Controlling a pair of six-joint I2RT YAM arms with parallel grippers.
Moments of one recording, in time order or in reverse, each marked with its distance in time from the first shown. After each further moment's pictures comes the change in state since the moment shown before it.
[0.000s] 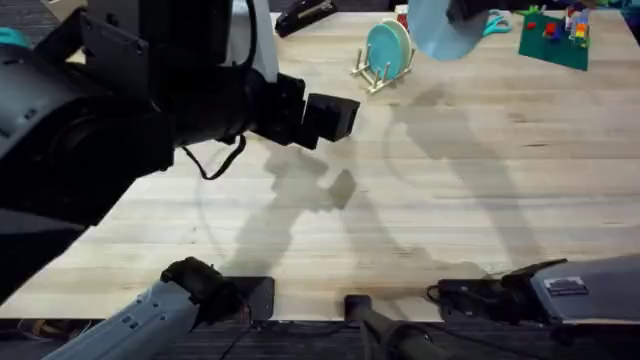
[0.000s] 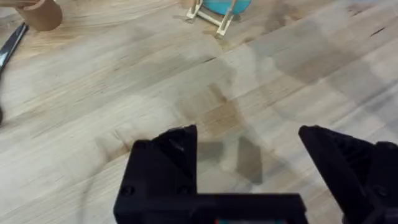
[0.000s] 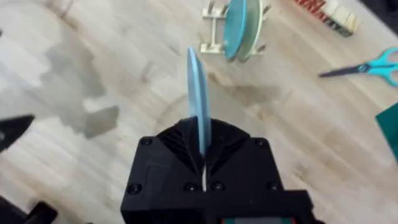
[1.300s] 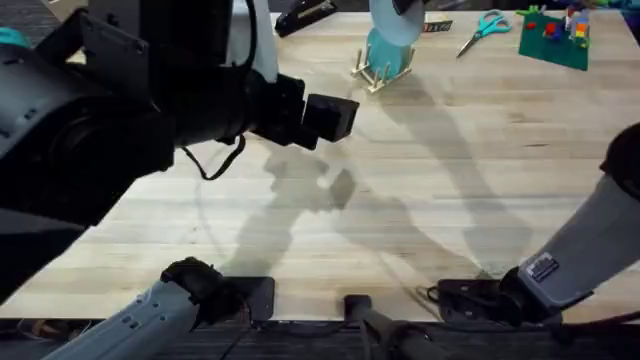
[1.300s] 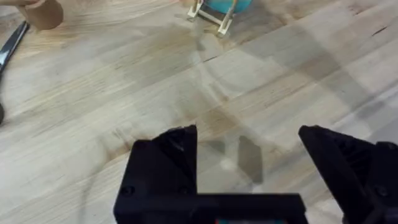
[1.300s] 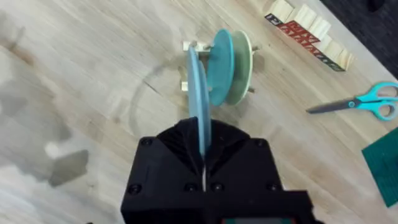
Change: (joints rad) left arm 0.000 0.000 0.000 -0.003 -0.003 0.000; right arm 0.092 0.360 0.254 0.060 0.146 0.039
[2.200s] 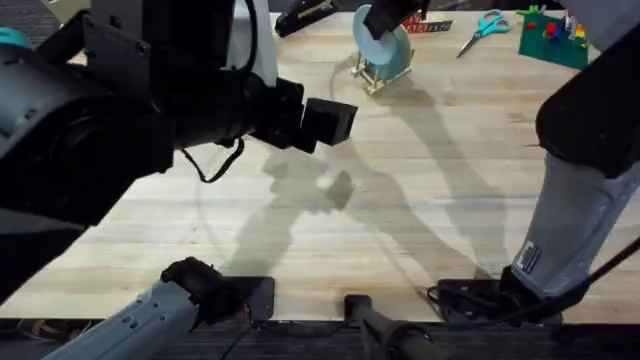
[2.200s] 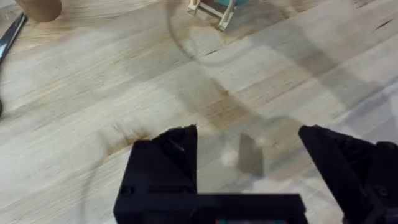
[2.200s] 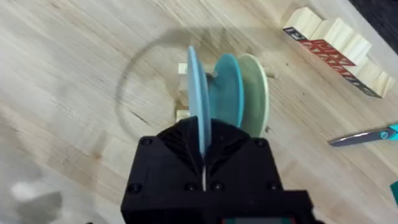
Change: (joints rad) left arm 0.000 0.000 0.000 -0.023 0.000 0.000; right arm 0.000 0.211 0.004 0.141 0.002 0.000
